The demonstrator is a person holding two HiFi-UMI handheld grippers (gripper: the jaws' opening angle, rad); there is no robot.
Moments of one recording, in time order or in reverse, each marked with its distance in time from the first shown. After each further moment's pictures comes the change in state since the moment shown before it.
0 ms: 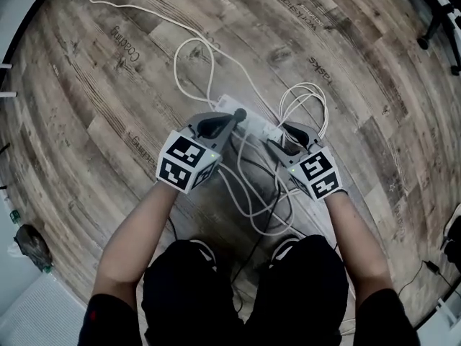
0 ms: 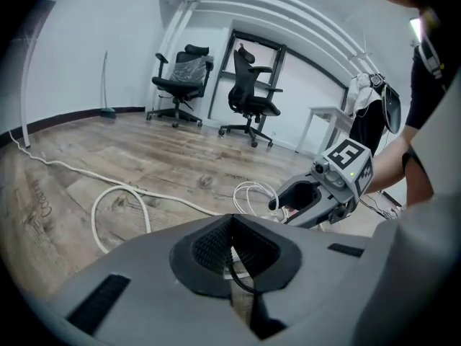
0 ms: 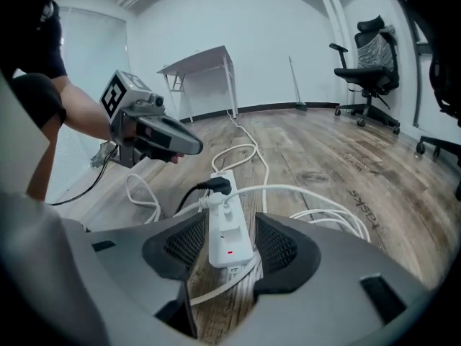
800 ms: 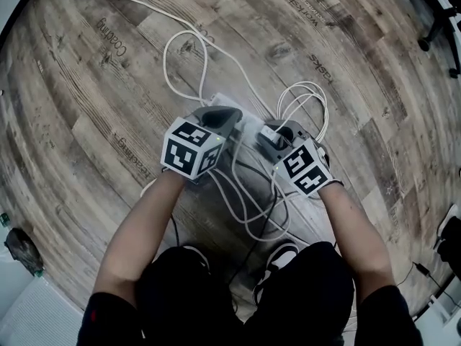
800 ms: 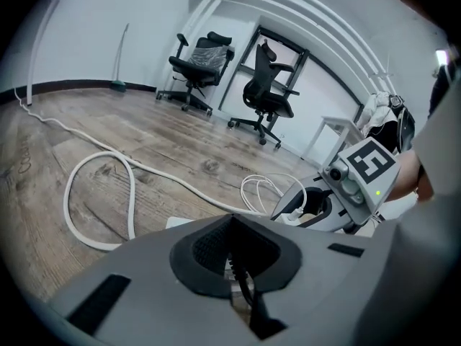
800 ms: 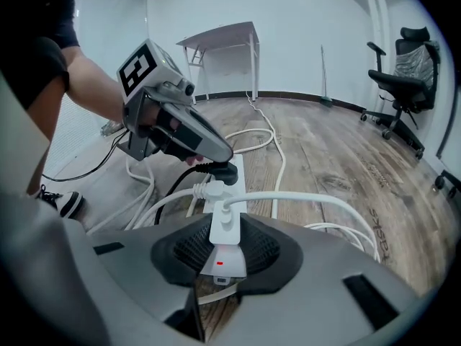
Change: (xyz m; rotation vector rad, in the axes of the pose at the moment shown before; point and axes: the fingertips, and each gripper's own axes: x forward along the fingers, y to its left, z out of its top) left arm 0.055 0.020 -0.028 -0.160 0.034 -0.036; right arm 0.046 0.003 -0.012 -0.181 0.139 0.060
